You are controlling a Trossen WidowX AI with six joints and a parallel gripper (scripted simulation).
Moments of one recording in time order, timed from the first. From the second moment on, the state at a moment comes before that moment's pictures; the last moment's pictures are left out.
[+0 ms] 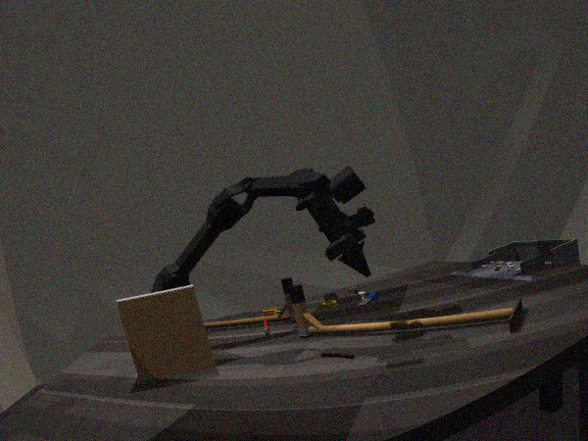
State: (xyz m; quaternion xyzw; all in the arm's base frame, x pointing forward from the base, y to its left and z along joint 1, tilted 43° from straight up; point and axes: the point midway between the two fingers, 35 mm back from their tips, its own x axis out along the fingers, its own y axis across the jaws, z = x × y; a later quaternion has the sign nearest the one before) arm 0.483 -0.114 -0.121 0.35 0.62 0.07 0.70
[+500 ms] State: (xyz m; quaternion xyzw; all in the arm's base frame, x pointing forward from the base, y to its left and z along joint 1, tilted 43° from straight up) arm 0.483 -0.111 -0.128 0.35 0.61 0.07 0.71
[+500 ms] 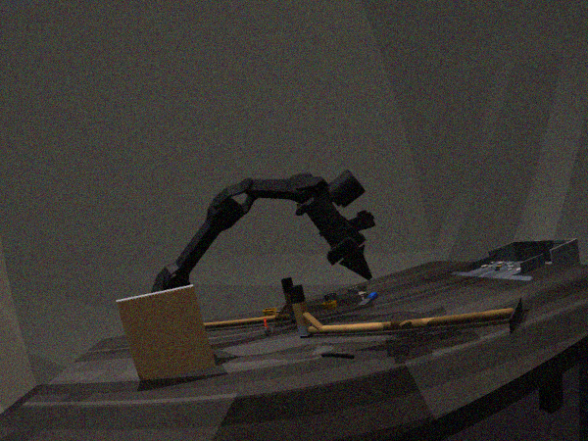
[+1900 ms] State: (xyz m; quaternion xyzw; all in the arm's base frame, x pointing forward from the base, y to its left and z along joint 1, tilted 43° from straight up) arm 0.469 -0.038 -0.211 0.35 0.61 0.08 0.71
